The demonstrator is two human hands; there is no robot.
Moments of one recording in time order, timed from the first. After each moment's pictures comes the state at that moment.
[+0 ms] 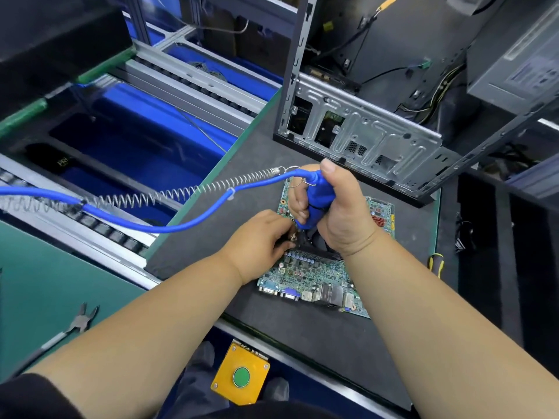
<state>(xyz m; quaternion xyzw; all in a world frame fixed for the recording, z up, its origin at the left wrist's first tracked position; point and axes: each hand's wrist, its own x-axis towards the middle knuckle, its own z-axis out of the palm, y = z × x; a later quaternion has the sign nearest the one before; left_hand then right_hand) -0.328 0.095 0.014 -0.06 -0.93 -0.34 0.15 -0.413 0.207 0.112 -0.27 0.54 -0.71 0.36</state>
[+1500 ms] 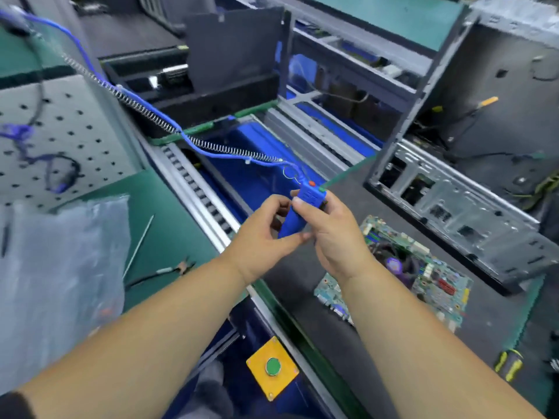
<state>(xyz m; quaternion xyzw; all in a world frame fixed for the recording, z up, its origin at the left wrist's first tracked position) -0.216 0.082 0.100 0.24 -0.74 -0.57 0.27 -0.330 0.153 0.127 -0.26 0.54 -0.68 0.42</state>
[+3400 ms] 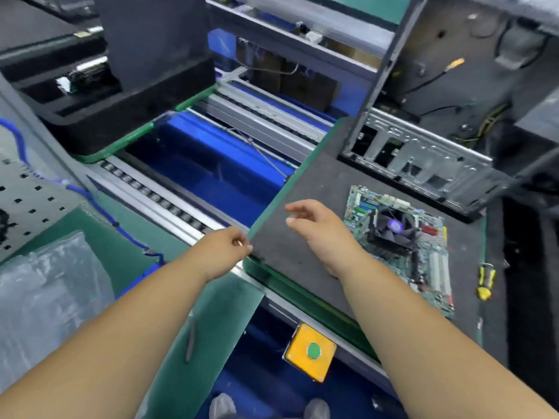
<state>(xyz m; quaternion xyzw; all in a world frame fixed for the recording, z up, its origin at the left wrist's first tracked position) -0.158 -0.031 0.045 0.31 -0.85 -0.42 -0.07 -0.285 0.134 0.102 -0.21 0.78 -0.50 0.30</state>
